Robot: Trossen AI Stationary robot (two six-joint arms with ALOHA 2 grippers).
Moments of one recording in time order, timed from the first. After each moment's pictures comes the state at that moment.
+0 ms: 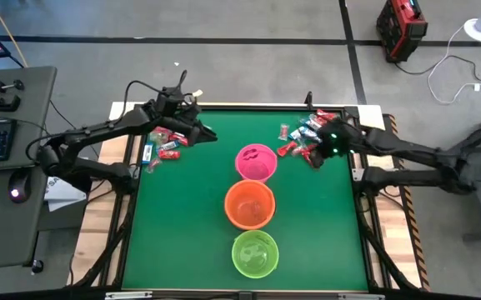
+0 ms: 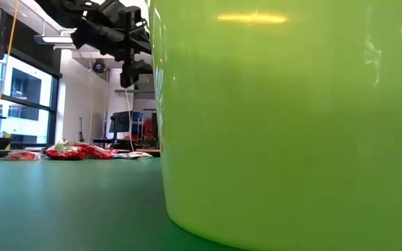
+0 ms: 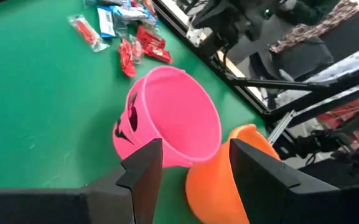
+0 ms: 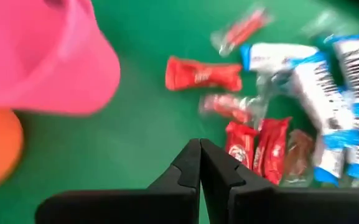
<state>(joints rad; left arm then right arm) 0.64 1.23 0.85 -0.20 0.67 -0.36 -0.46 0.93 0.70 -0.74 -0.01 0.34</state>
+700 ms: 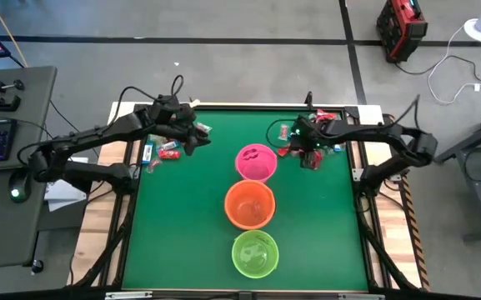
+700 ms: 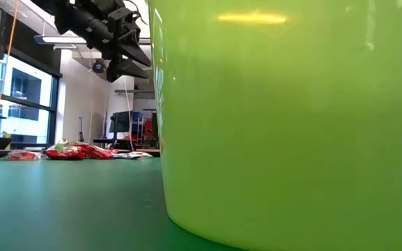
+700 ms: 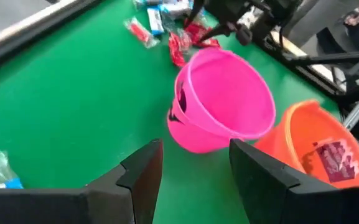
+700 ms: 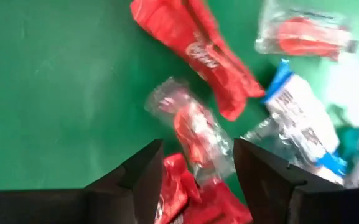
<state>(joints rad) 0.54 1.12 0.81 -0.33 0.37 -0.23 -0.52 1.48 0.77 -0.57 0.10 -0.50</state>
